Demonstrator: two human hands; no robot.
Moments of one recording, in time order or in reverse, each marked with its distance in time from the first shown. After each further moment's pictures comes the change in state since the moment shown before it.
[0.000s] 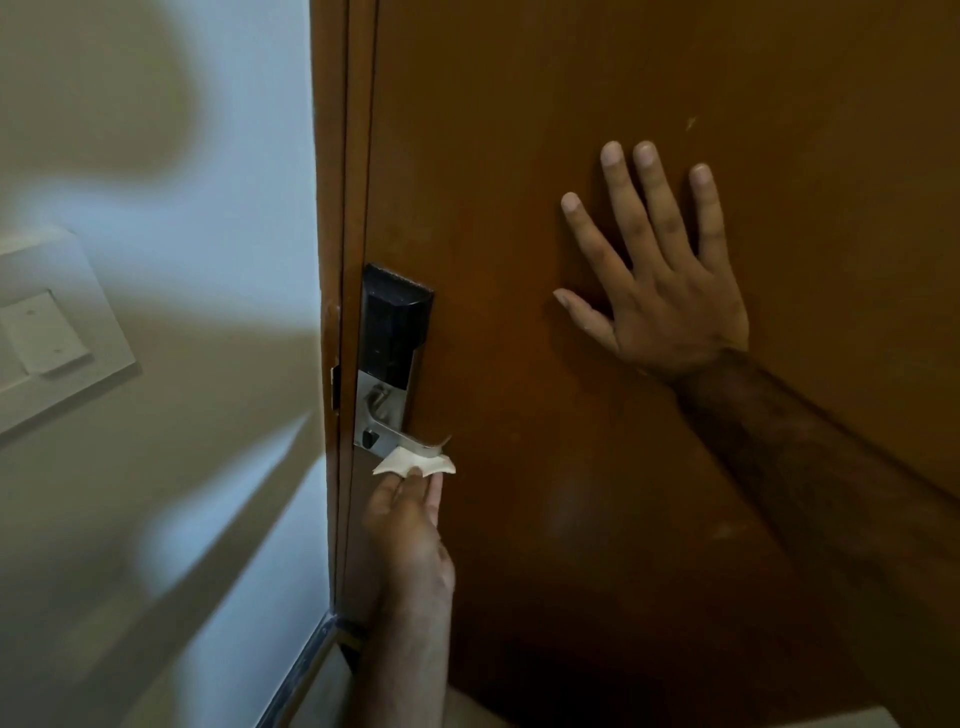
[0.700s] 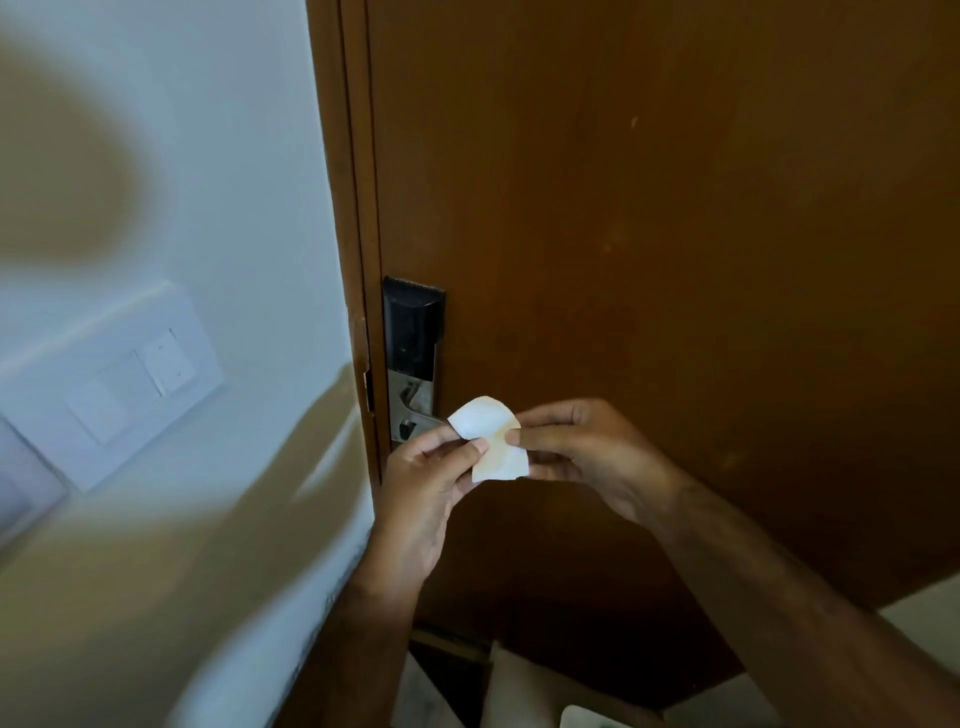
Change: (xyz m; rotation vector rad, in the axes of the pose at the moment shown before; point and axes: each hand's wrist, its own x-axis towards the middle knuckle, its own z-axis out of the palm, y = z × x) left_hand -0.031 0.083 -0.030 0.499 -0.634 0.036; right_hand -0.077 -0.111 -0.090 1.999 -0.864 1.077
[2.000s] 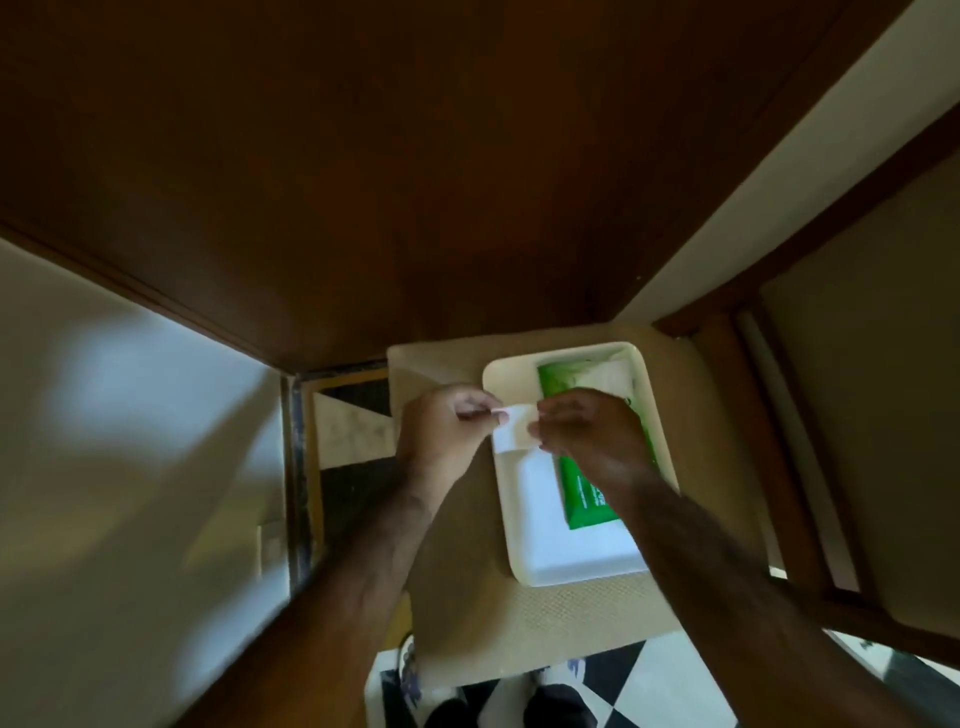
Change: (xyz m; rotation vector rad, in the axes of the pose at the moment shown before) left_hand -0.041 -0.503 -0.083 1.172 -0.380 -0.338; right_hand -0.062 0.593 0.011 0.230 0.583 0.572
